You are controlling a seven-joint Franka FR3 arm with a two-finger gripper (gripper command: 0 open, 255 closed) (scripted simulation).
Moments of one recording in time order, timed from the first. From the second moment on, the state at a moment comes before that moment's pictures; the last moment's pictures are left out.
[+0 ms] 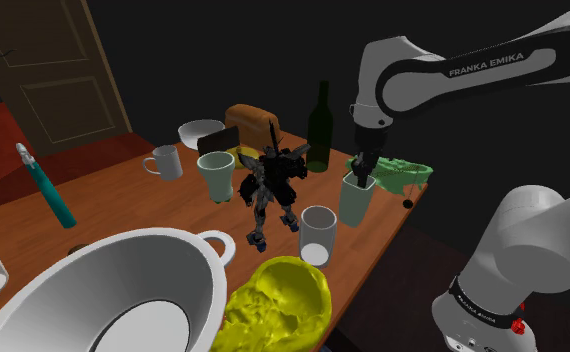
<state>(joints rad) 0.09 -0.62 -0.03 -2.60 0.00 1.91 -0.02</state>
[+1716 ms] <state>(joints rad) 0.09 -0.64 -0.03 -2.30 0.00 1.60 -0.02</state>
